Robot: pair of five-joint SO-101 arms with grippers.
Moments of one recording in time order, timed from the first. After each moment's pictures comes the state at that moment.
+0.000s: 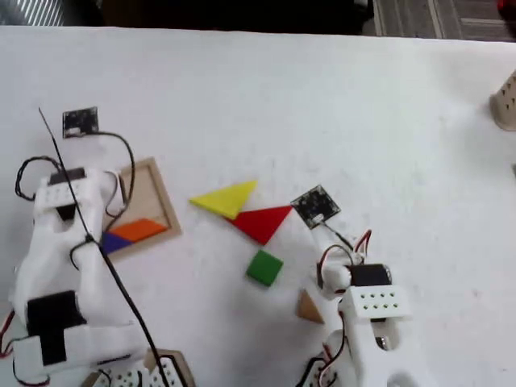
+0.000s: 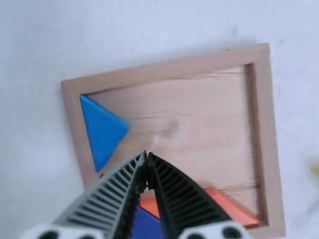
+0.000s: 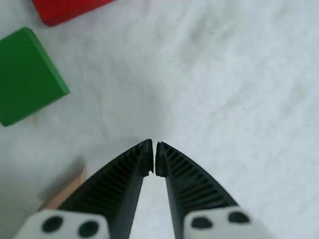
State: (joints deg) left arm -19.9 -6.6 39.9 47.3 -1.6; right arm -7.5 -52.6 79.4 49.6 30.5
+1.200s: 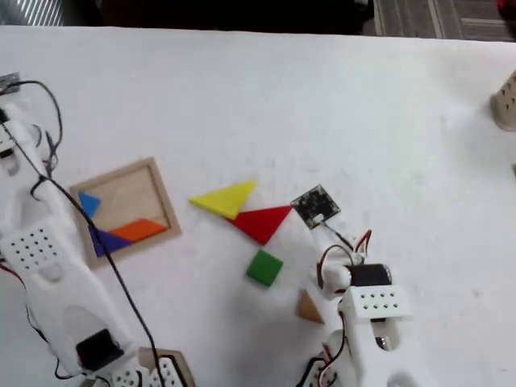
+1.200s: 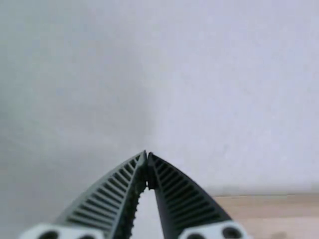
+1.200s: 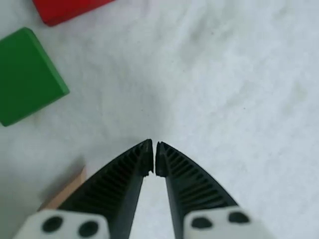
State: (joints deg) left arm -35.3 56.7 -52.3 84.7 -9.5; right arm -7.5 -52.6 79.4 49.6 30.5
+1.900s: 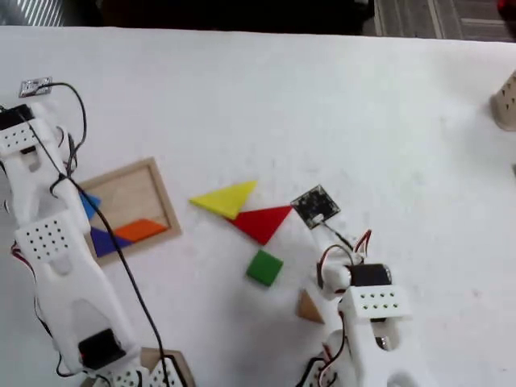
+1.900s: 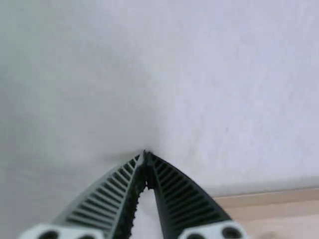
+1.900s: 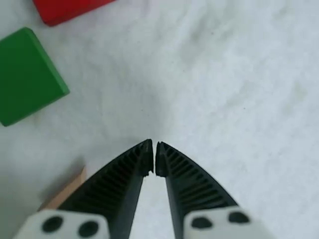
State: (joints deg) left arm -31.7 64.1 -59.0 89.9 -10.7; right arm -7.5 -52.6 79.4 49.6 30.5
